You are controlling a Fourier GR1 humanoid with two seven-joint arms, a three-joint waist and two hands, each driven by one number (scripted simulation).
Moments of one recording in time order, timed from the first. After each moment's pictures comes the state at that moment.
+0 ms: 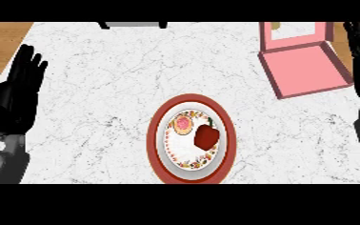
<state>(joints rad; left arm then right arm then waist) -0.17 0.50 -0.04 -1.56 0.38 0.32 0.03 -0.38 -0.52 -0.05 -1.43 -0.16 -0.18 -0.10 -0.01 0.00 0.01</state>
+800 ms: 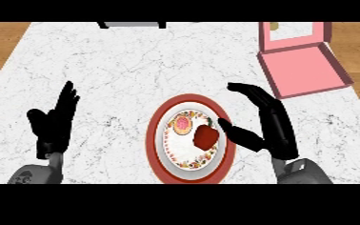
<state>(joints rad) -0.08 0.37 -0.15 -1.35 0.26 0.35 0.01 -0.19 -0.32 0.45 -1.63 0.45 -0.46 0.05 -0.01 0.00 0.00</state>
